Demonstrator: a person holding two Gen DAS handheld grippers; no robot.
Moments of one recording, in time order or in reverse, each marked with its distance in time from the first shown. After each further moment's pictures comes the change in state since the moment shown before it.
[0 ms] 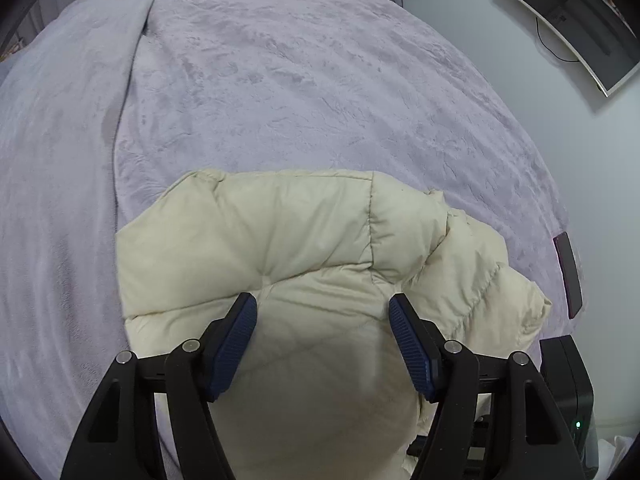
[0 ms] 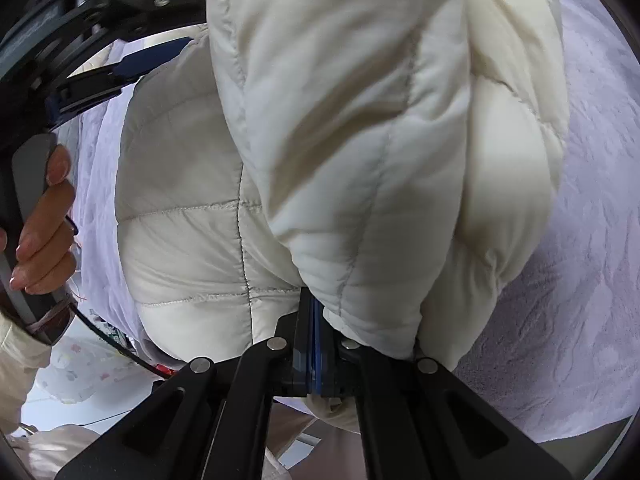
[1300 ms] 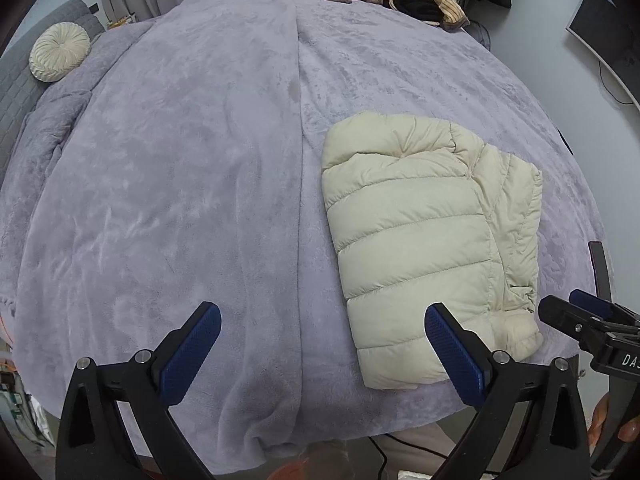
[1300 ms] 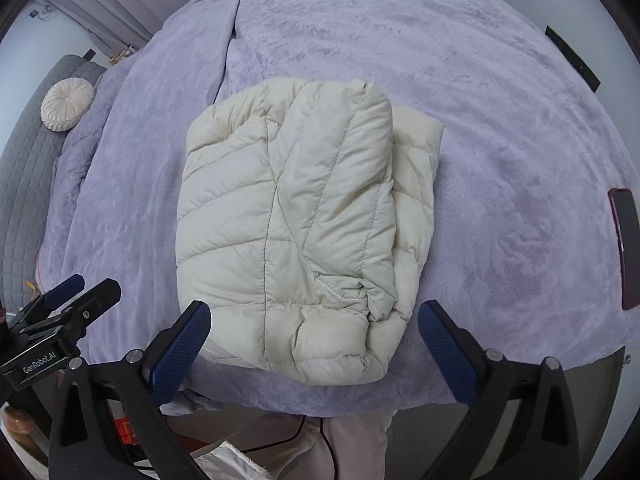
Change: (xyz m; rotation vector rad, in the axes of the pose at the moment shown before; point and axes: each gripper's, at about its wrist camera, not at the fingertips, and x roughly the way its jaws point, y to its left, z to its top) left arm -0.141 0.026 -0.137 -0.191 -0.106 0.285; right arm -0.116 0.072 -0.032 0.007 -0.341 -0.259
